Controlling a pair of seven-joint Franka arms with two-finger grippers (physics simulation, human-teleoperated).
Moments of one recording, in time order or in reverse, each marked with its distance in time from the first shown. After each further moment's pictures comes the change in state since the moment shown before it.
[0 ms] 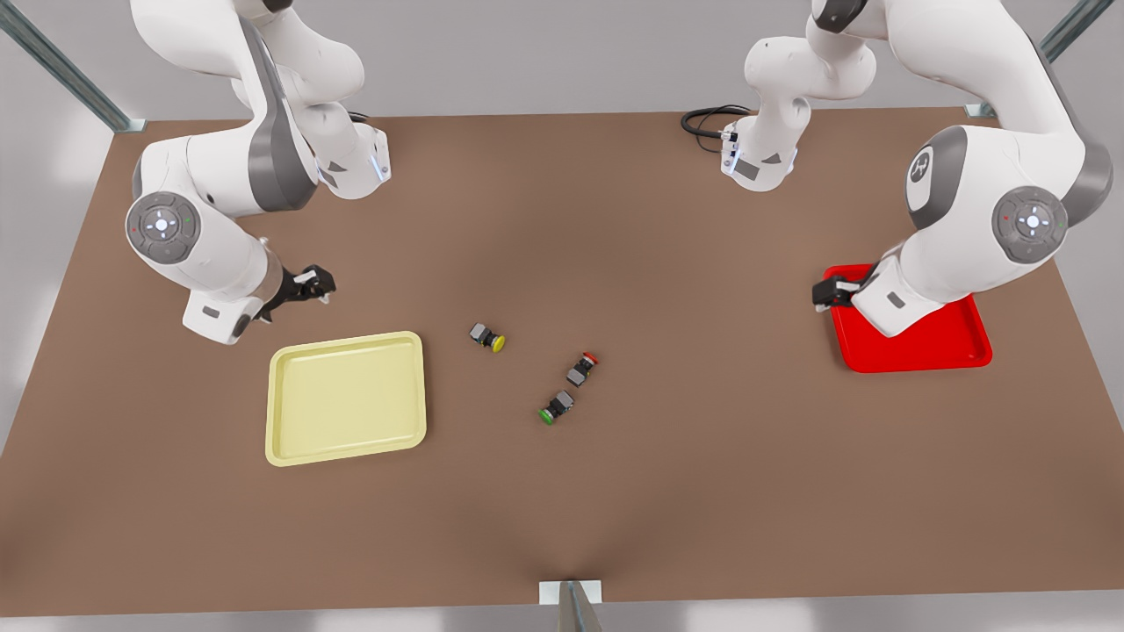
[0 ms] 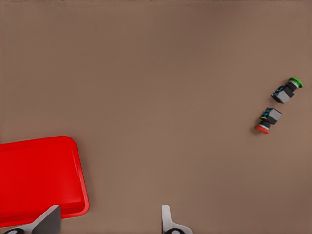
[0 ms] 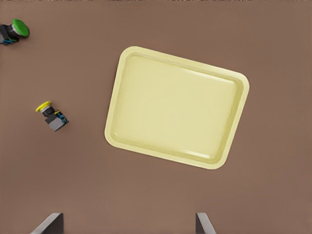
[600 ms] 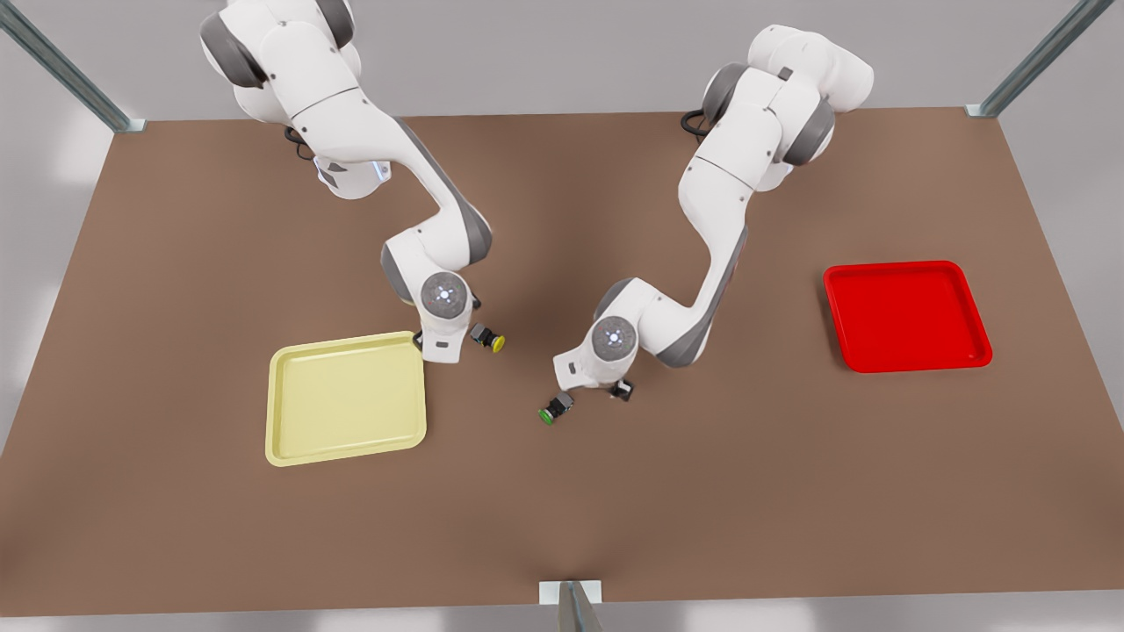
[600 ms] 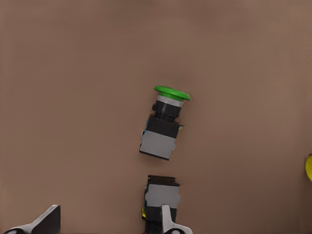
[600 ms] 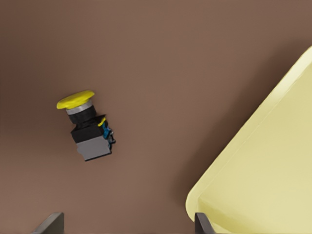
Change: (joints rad) left arm -0.457 0.618 -0.055 0.043 -0.004 0.728 -0.018; right arm 0.372 0.276 -0.022 -0.357 -0.009 0.530 0.031
